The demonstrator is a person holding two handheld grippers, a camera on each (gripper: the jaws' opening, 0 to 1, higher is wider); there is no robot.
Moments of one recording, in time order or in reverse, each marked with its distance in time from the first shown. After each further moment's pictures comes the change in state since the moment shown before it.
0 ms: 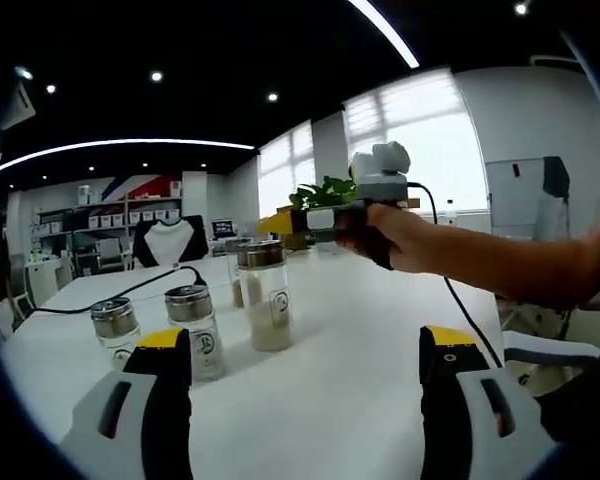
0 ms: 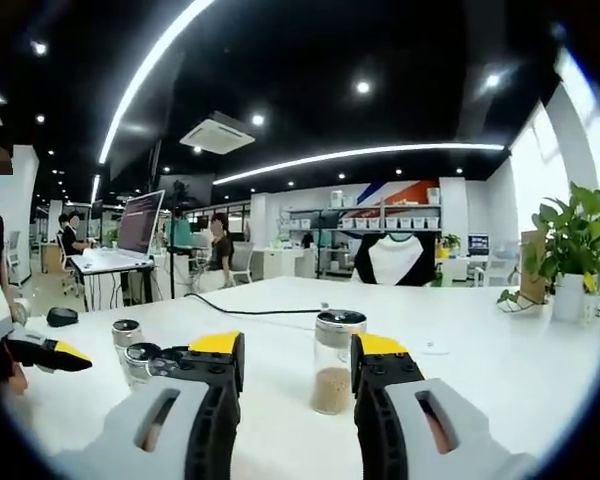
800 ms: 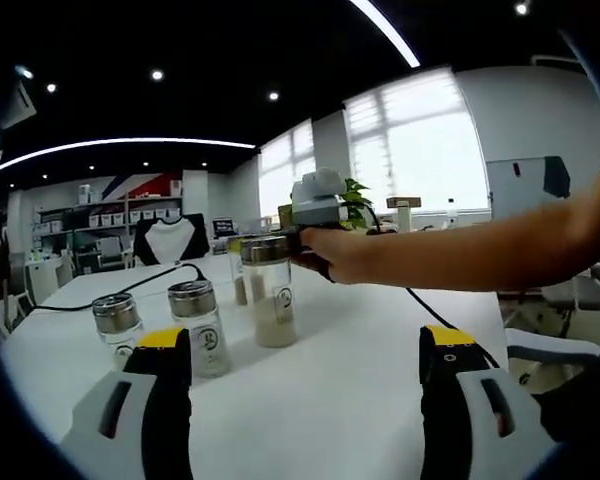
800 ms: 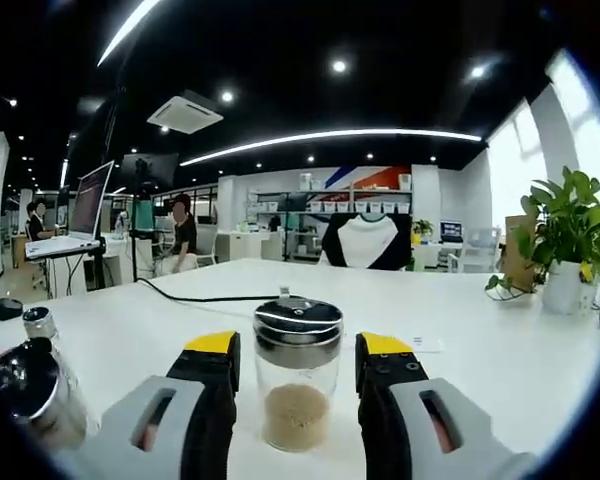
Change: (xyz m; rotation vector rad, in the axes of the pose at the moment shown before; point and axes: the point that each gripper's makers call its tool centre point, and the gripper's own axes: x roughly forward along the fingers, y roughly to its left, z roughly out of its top) left arm -0.001 0.007 -0.005 -0.004 0.007 0.013; right arm 0.083 -0.038 -0.027 0.000 0.048 -0.132
